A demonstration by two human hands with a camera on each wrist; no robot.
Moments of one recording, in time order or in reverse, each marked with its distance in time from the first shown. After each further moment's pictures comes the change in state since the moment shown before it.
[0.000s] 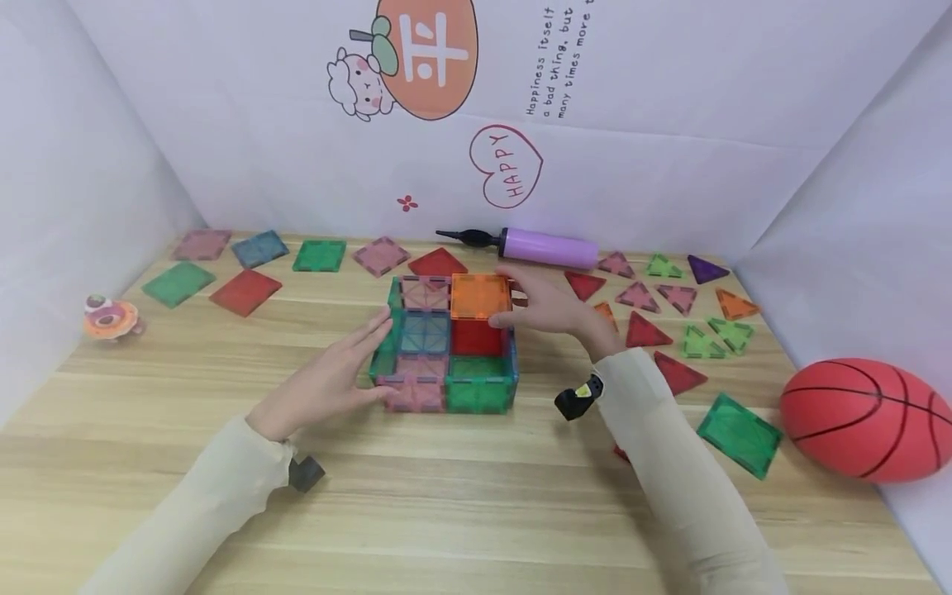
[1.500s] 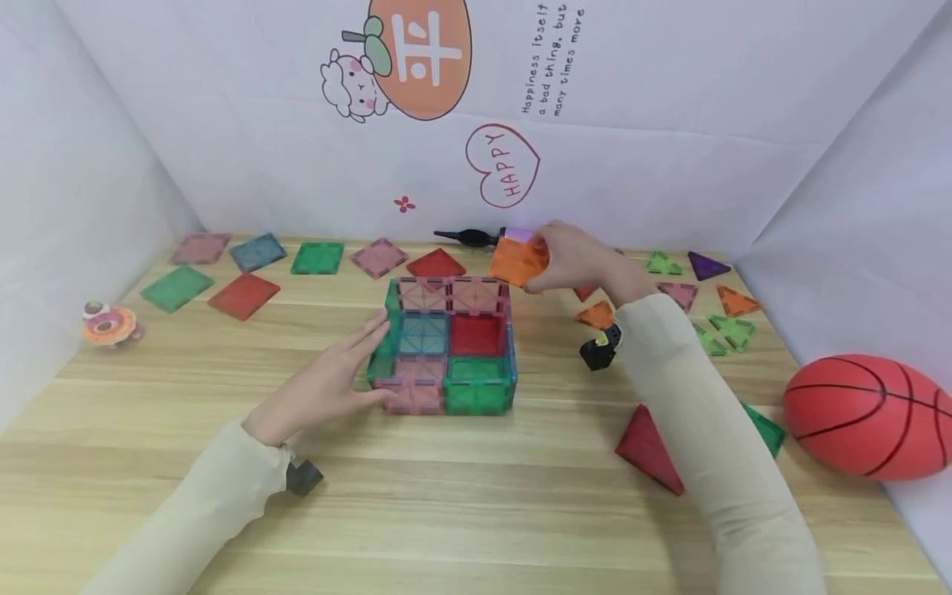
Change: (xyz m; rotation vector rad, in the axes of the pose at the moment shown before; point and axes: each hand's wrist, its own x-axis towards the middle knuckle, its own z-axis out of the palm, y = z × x) left_hand 0.001 0.002 0.001 0.015 0.019 0.003; right_hand 0.005 -0.008 -0.062 -0.521 0.103 0.032
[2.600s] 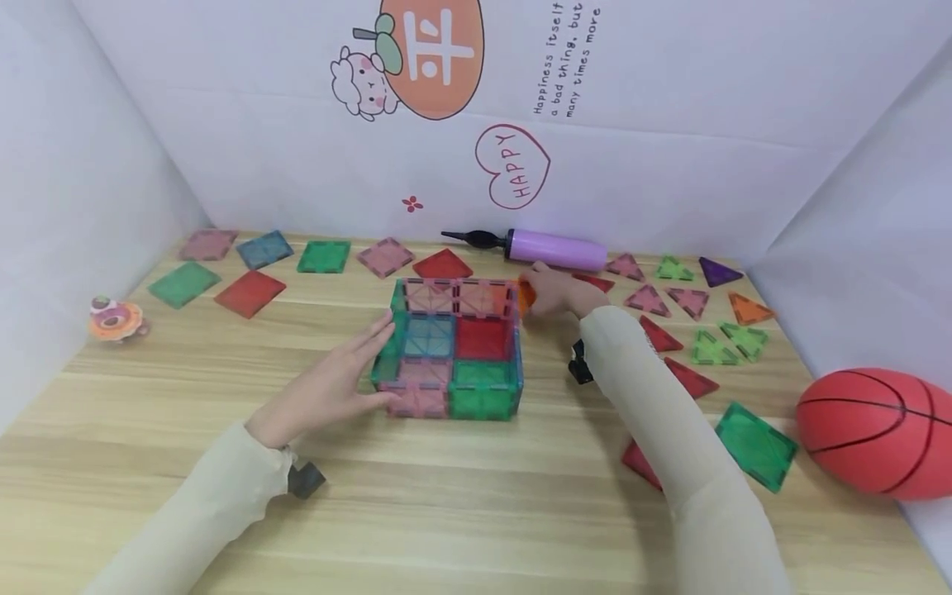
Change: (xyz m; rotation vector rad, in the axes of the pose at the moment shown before) left_hand 0.001 -0.001 -0.001 -0.001 -0.018 -0.017; right_hand 0.045 0.031 0.067 -0.014 -0.230 0.032
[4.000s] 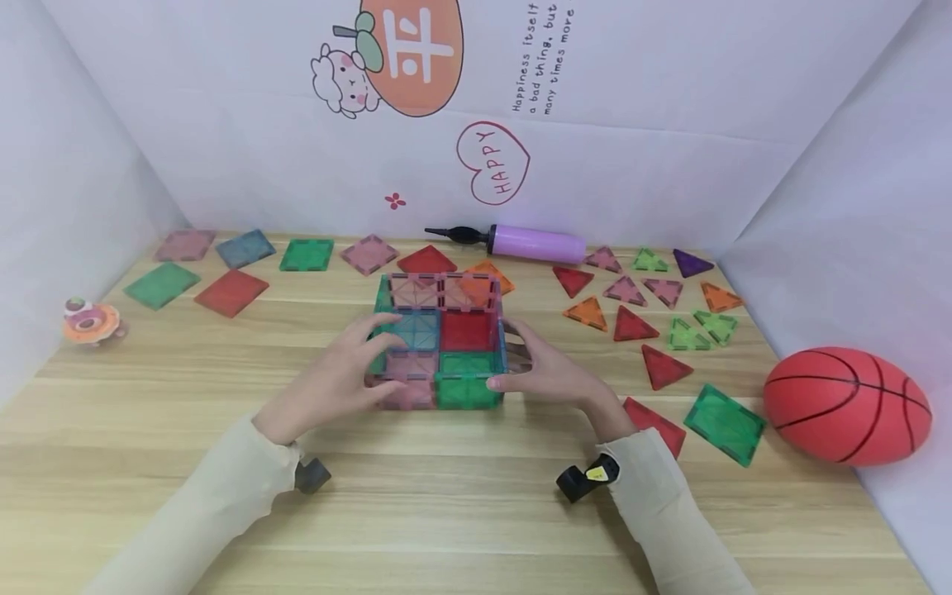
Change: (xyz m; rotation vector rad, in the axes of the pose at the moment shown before) left_hand 0.008 0.019 0.006 0.006 0.166 0.165; right_hand -0.122 -0.067 0.067 0.819 0.089 -0.040
